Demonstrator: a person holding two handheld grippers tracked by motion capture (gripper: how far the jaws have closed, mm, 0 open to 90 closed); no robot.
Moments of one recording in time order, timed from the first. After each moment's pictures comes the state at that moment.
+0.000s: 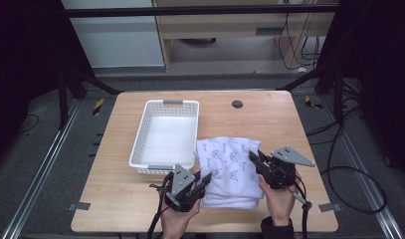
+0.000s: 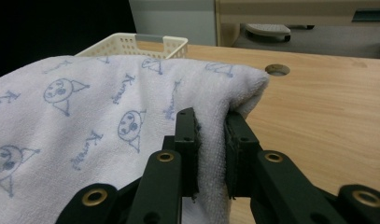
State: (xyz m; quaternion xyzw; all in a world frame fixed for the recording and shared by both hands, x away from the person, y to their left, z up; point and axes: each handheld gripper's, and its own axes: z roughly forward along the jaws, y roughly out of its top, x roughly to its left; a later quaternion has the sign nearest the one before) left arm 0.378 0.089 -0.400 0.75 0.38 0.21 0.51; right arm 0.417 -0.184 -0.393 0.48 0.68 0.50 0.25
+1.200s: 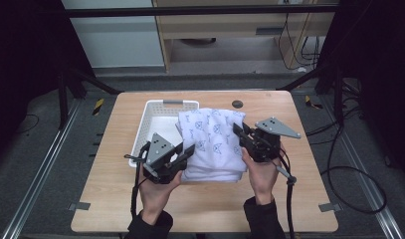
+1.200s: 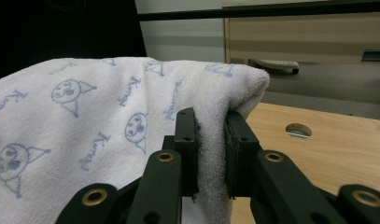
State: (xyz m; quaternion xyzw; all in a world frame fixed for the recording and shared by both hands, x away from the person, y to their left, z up) left arm 0.412 0.128 -0.326 0.73 0.37 0.24 0.51; right arm 0.454 -0.140 -0.331 0.45 0.66 0.54 0.27
